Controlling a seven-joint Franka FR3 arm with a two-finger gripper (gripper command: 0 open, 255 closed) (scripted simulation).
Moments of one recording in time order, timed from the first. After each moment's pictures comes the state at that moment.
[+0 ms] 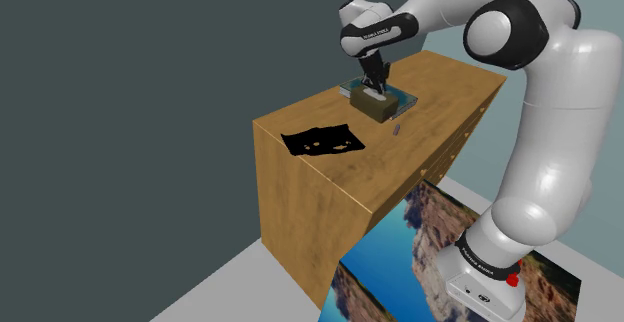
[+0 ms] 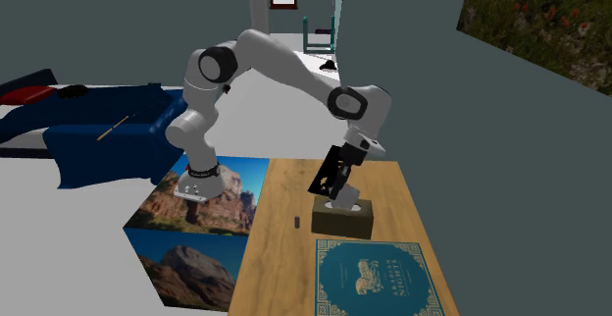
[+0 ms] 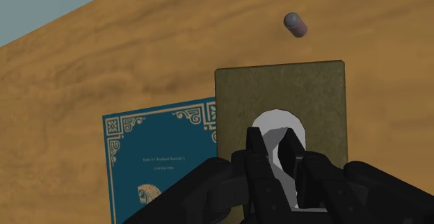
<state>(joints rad) -0.14 0.40 -0.12 -1.61 -0.47 1.71 0.08</state>
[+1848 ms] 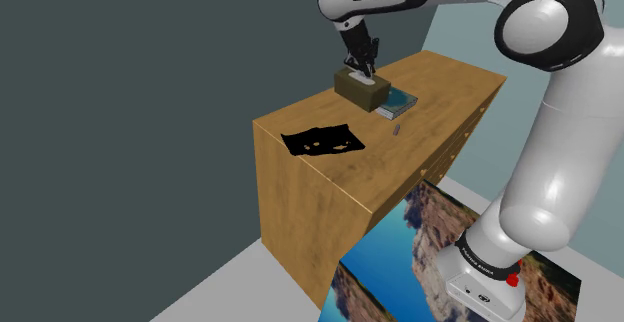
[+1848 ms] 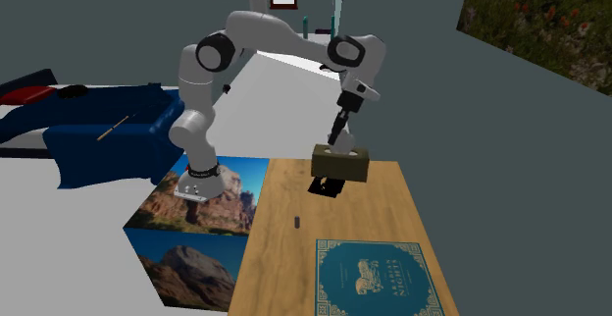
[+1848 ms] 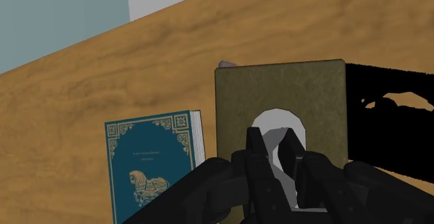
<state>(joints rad) 0.02 0.26 -0.04 -1.52 -0.43 1.39 0.19</state>
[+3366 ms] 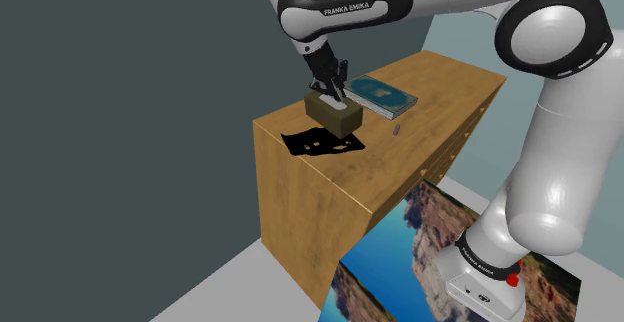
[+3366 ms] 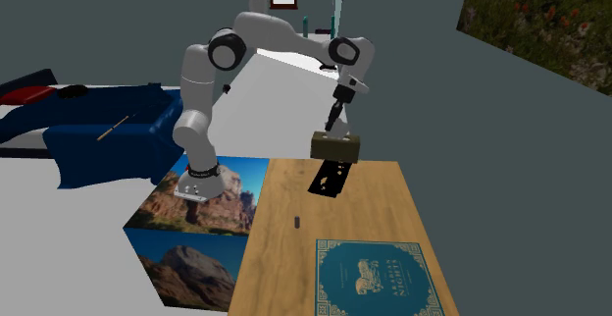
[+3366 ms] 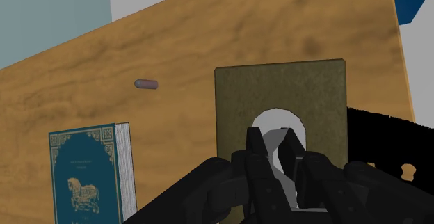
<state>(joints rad) 0.17 0.29 0.07 -1.56 -0.34 1.36 0.45</state>
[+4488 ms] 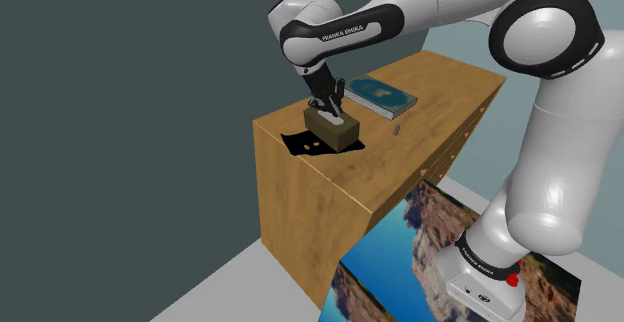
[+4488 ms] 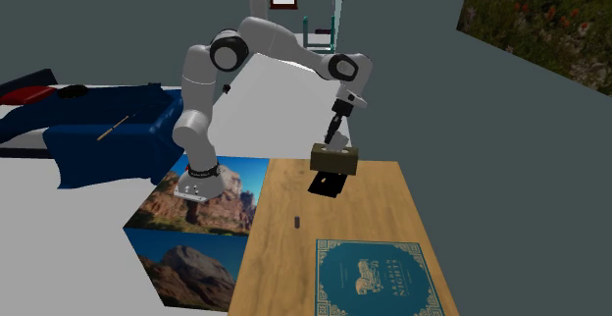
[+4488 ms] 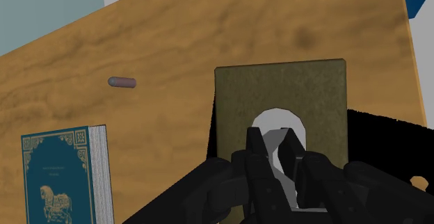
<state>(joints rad) 0.16 0.31 0.07 -1.67 -0.34 1.49 0.49</state>
